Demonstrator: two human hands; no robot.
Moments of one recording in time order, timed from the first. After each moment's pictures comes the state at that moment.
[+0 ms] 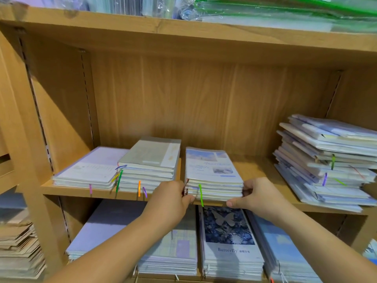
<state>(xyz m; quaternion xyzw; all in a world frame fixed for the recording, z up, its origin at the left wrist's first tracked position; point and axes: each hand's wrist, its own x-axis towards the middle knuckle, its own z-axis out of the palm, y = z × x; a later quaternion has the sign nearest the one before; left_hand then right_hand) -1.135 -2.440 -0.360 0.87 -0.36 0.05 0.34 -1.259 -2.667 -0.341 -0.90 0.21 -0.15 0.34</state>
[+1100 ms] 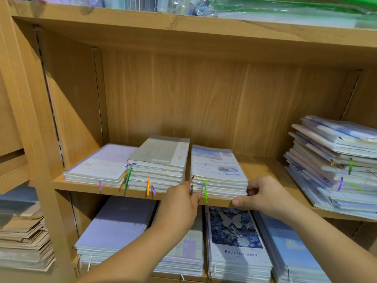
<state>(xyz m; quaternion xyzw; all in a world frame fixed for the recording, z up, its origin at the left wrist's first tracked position) -1.137 -2.448 -0.383 0.84 -0.29 0.03 0.46 -1.245 -2.677 -0.341 -0.92 0.18 -0.13 0.31</state>
